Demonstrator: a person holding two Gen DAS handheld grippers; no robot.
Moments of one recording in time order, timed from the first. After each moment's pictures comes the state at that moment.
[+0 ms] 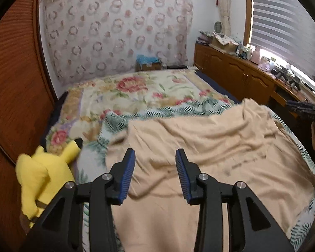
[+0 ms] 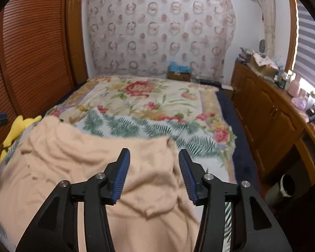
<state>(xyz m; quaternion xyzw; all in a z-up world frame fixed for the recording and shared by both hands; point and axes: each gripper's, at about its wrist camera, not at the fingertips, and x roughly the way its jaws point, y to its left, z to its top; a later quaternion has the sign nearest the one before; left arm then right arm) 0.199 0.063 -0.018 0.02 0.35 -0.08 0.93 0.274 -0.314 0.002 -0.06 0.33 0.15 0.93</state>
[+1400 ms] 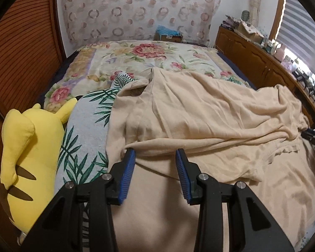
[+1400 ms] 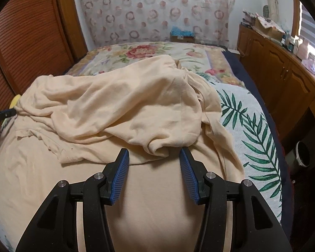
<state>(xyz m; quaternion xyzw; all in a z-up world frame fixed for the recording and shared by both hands) 0.245 0.101 -0.105 -0.03 0.43 -0.03 0.90 0.272 -0.314 -0.098 -0.04 0.42 0.15 0.90</state>
